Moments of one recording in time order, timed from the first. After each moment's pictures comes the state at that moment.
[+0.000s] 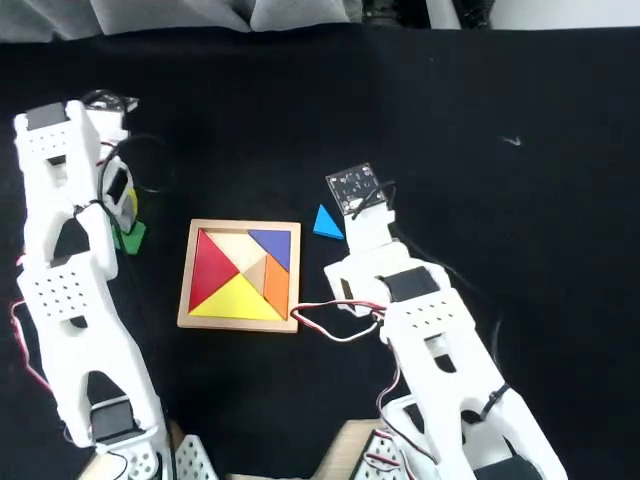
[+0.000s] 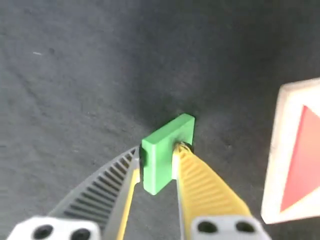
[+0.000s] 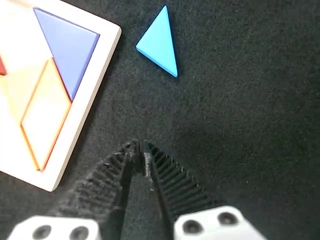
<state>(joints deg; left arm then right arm) -21.8 50.0 -44.8 100.2 -29.7 -17.1 -37.0 62.8 45.8 5.9</state>
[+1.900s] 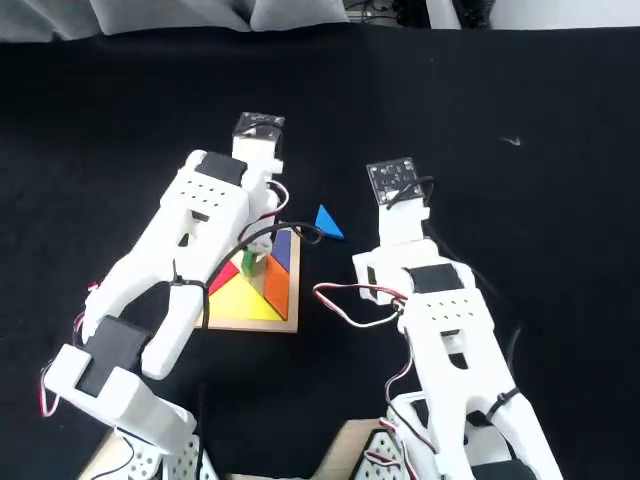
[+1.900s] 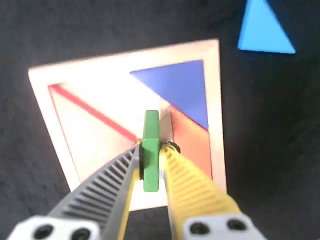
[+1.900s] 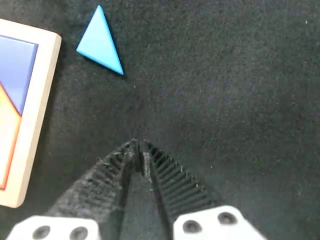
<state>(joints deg) 15.9 6.7 10.2 75.0 8.7 -8.1 -37.0 62.8 45.8 6.0</state>
